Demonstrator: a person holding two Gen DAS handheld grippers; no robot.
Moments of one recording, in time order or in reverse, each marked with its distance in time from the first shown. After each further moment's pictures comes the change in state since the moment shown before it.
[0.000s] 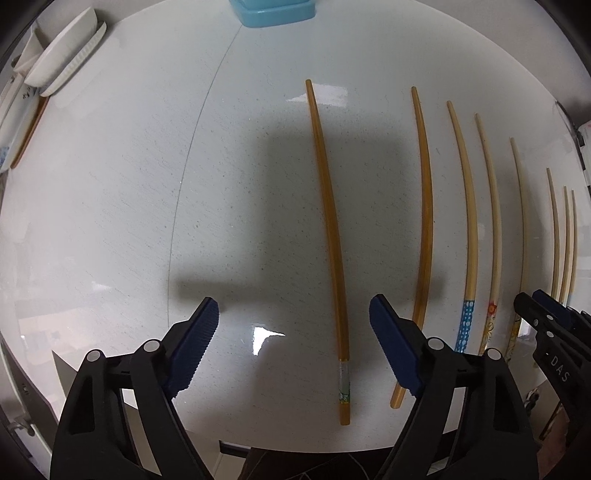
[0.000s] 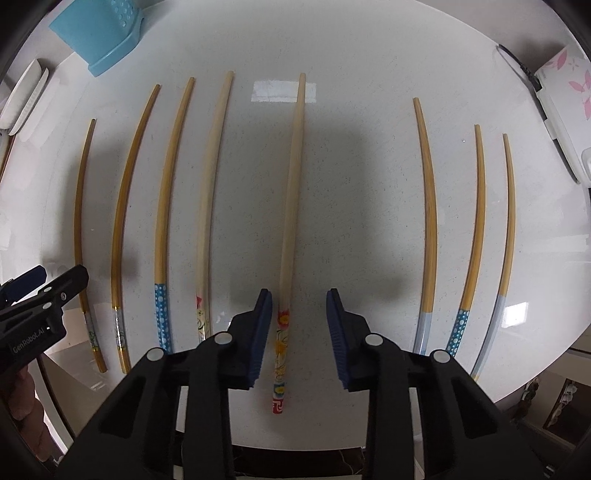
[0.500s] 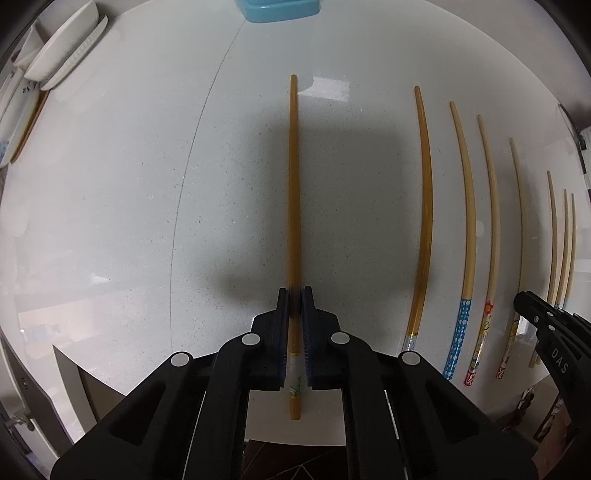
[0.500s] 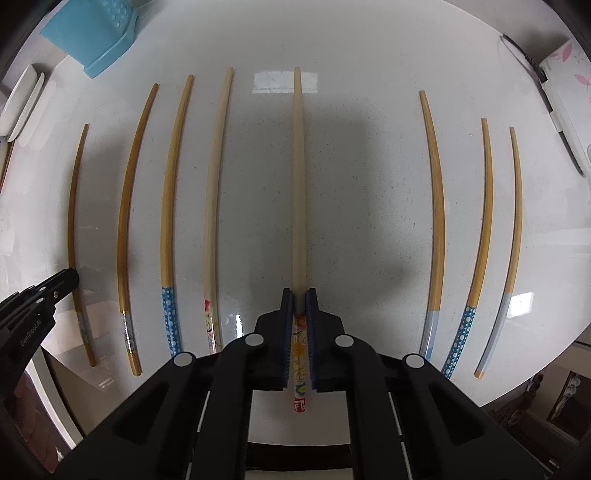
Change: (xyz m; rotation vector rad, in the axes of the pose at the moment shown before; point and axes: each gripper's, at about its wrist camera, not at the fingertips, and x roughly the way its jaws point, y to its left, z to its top) left arm -0.003 0.002 0.009 -0.013 0.022 -0.003; right arm 0.006 0.007 0.029 0.020 0.048 0.029
